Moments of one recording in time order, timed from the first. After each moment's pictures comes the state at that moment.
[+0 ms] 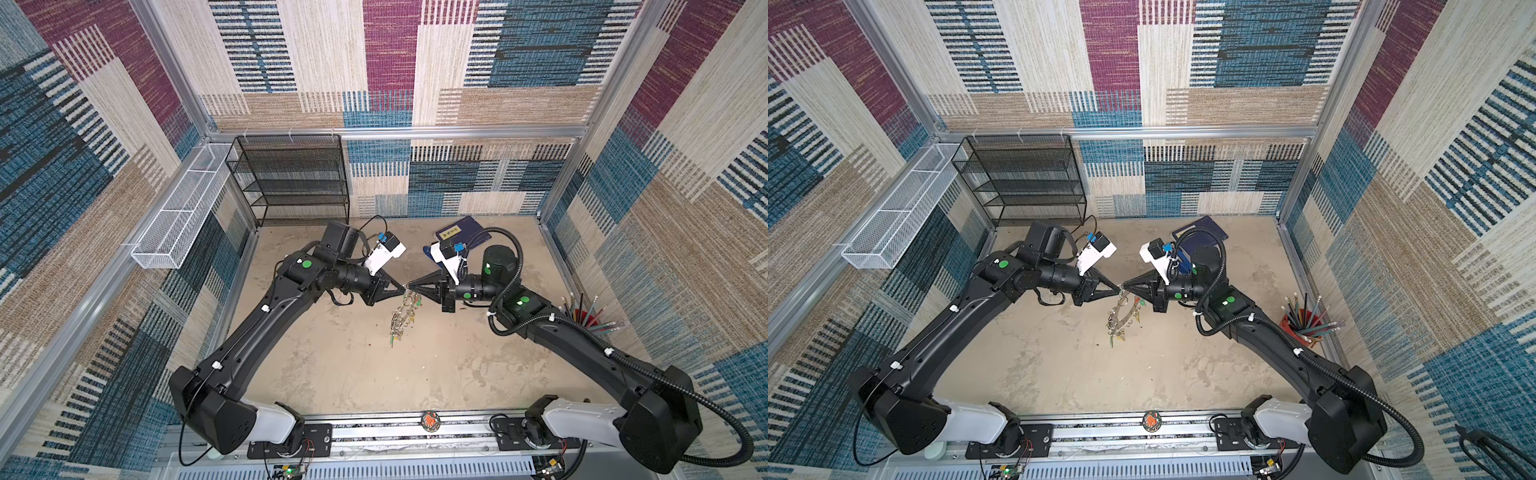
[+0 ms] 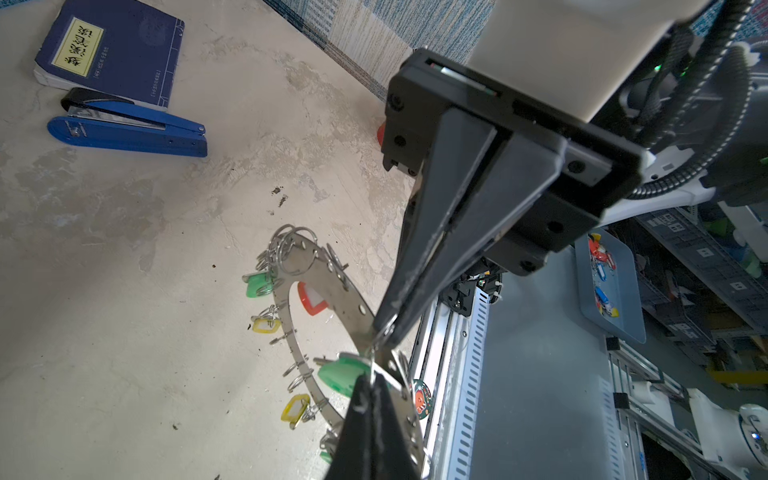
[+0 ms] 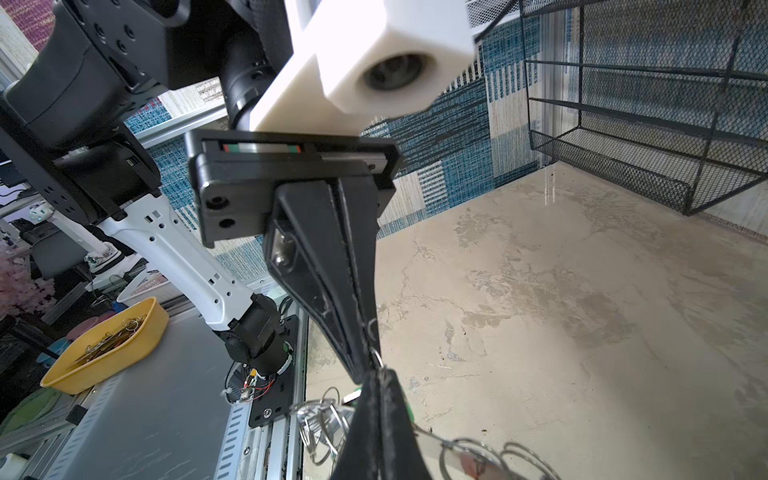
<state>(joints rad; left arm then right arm) -0.53 1.41 1.48 -0.92 0.74 0.11 0.55 1.23 0.93 0.14 -0.86 0.19</state>
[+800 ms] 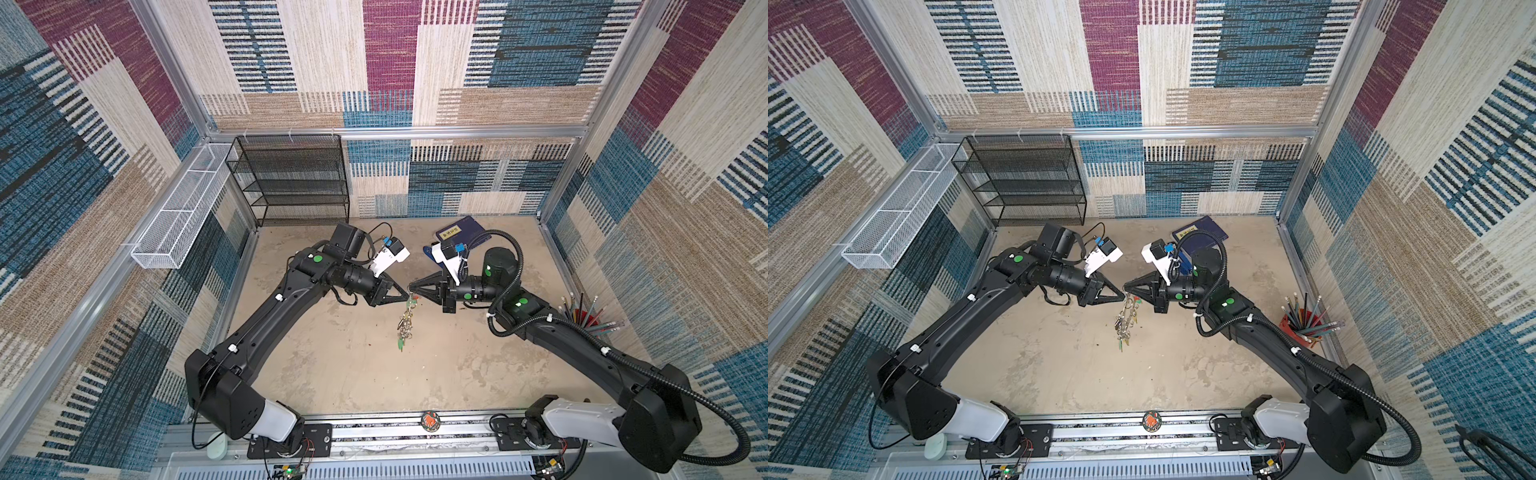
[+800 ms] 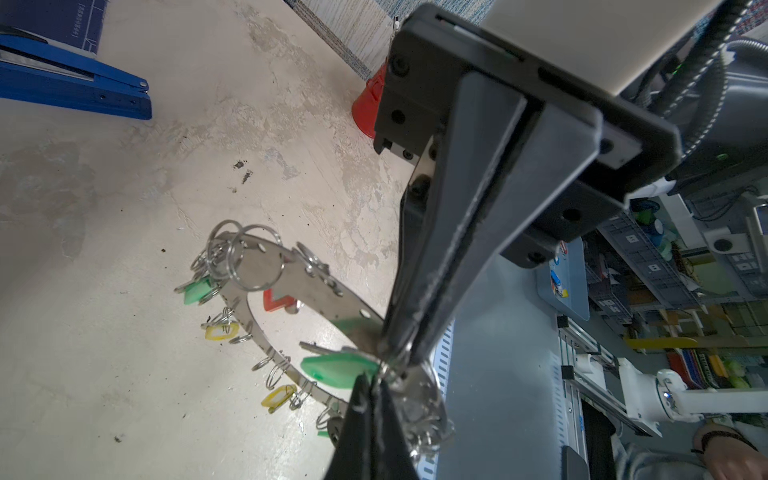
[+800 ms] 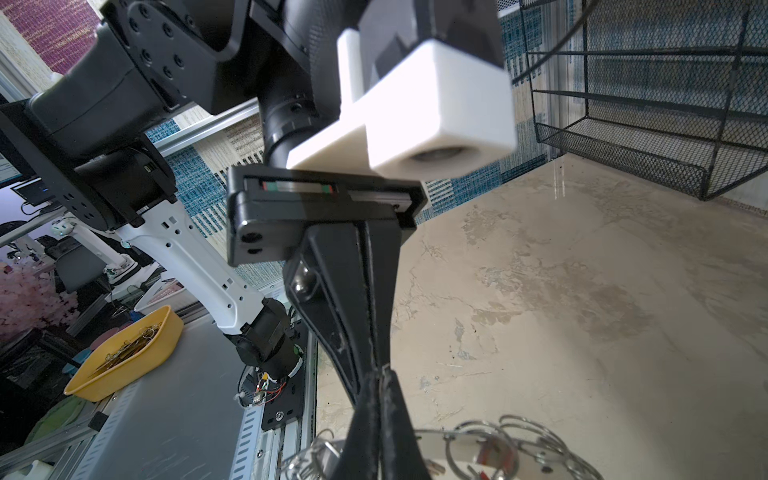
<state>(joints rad) -0.53 1.49 1.47 -0.94 0.85 0.13 0.55 1.24 0.90 0.20 -0.88 0.26</state>
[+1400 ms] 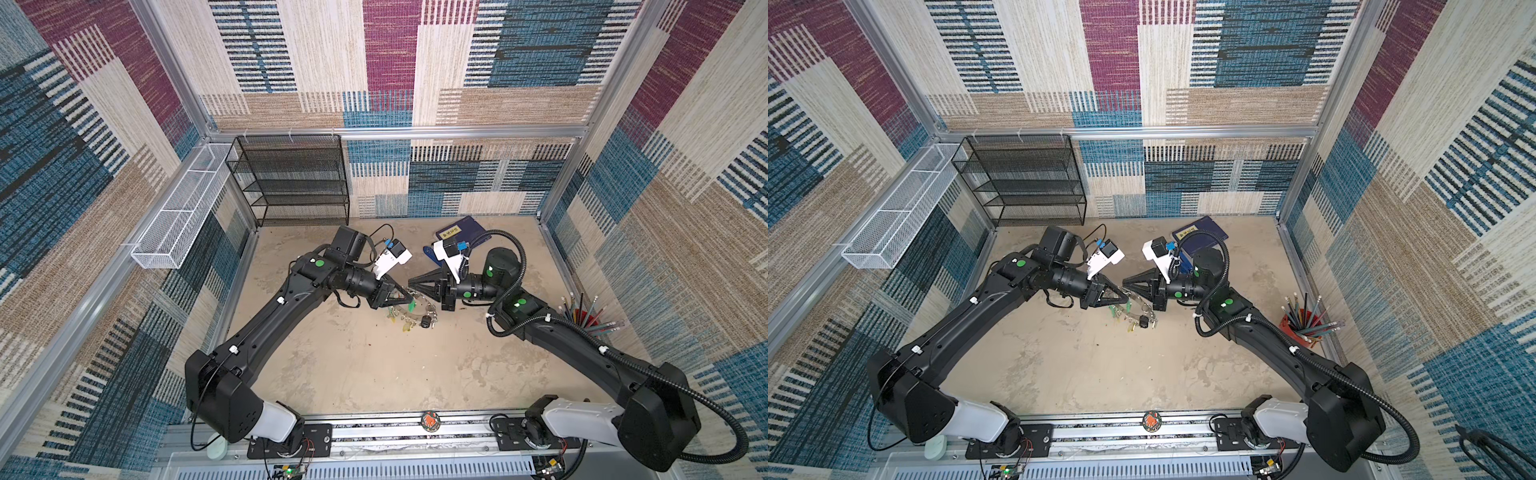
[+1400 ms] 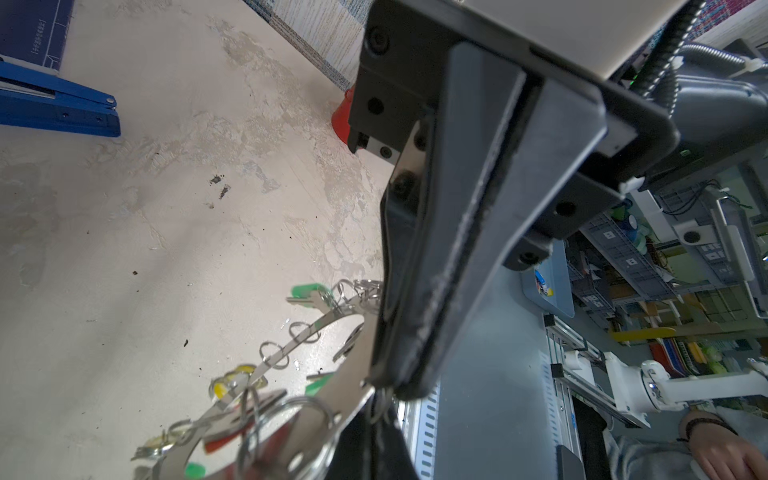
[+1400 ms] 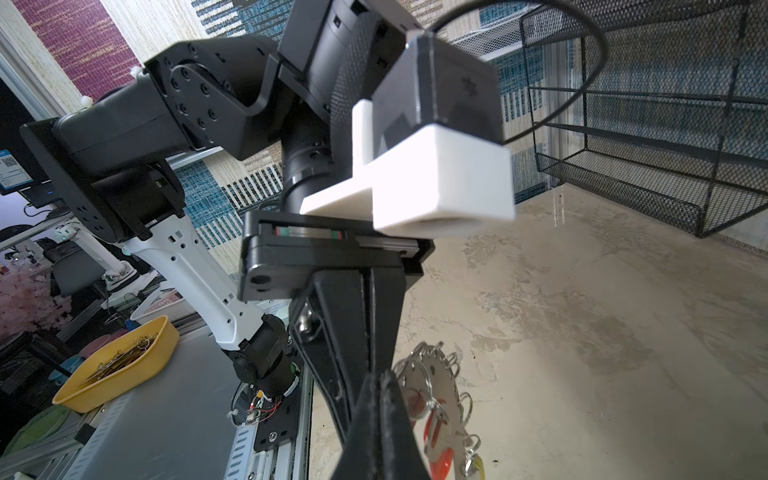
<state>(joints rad) -0.54 1.47 1.42 -0.86 0.90 0.11 0.55 1.24 0.89 0.30 -0.88 0.28</state>
